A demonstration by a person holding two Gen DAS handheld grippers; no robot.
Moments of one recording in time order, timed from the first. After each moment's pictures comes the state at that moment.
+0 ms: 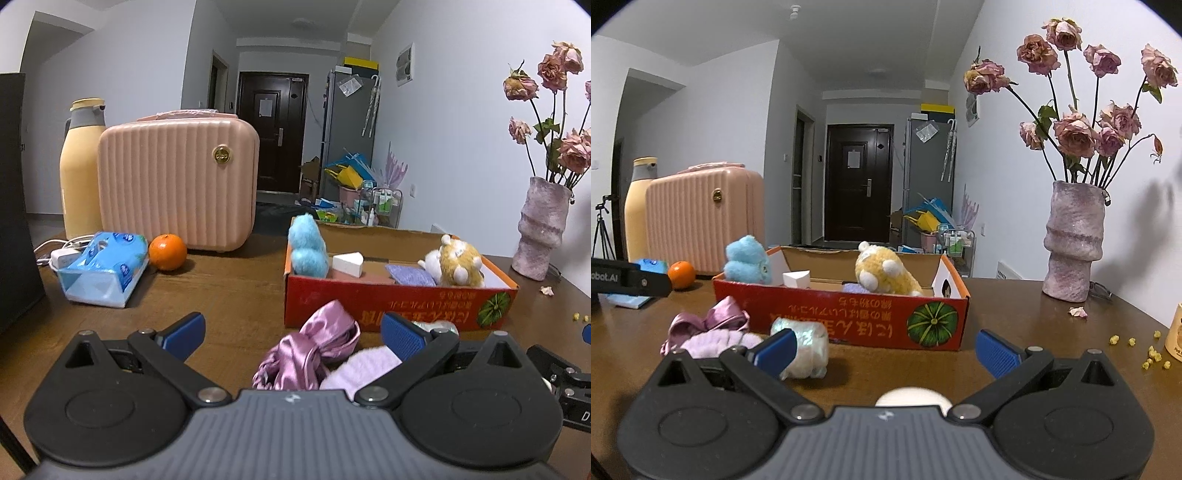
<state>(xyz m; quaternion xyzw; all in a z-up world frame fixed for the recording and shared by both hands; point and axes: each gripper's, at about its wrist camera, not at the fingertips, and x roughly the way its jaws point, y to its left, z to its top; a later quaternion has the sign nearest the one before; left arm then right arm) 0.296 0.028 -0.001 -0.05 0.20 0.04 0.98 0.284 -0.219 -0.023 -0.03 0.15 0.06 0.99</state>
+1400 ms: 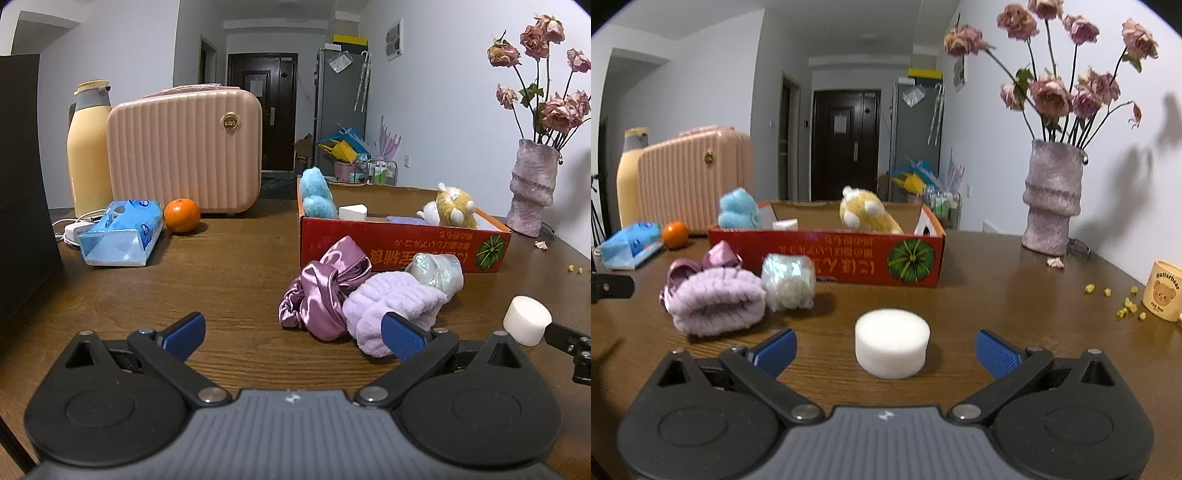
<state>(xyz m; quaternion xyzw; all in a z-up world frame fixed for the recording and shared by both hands) 0.253 0.042 -0.025 -0.03 0.24 0.03 0.97 0.257 -0.232 -0.041 -0.03 0.22 0.03 0.97</state>
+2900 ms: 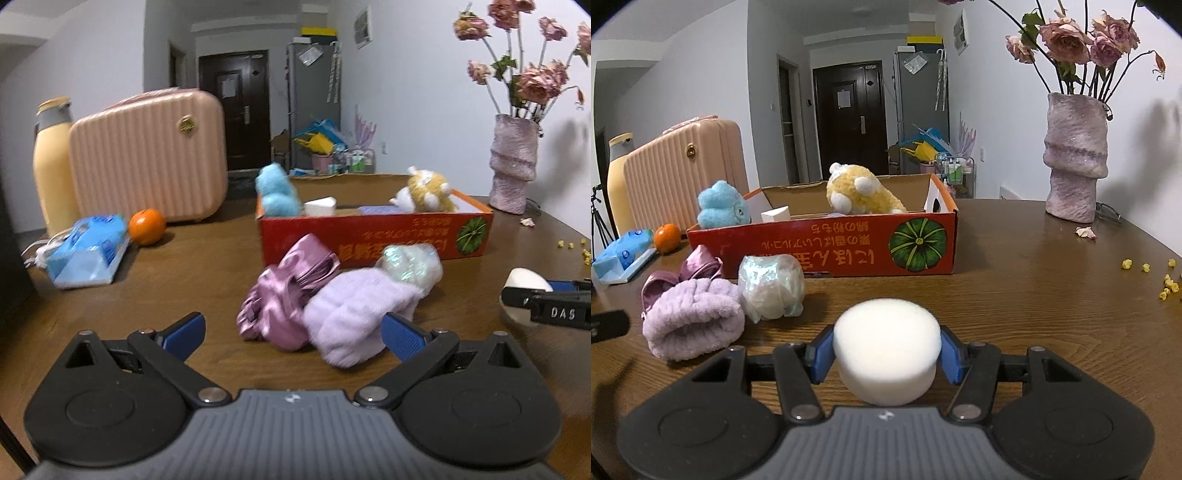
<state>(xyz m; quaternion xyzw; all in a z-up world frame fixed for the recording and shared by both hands) 0.277 0.010 -0.028 0.02 0.25 -0.01 0.97 0.318 -0.250 -0.049 0.02 0.26 0.06 0.96</state>
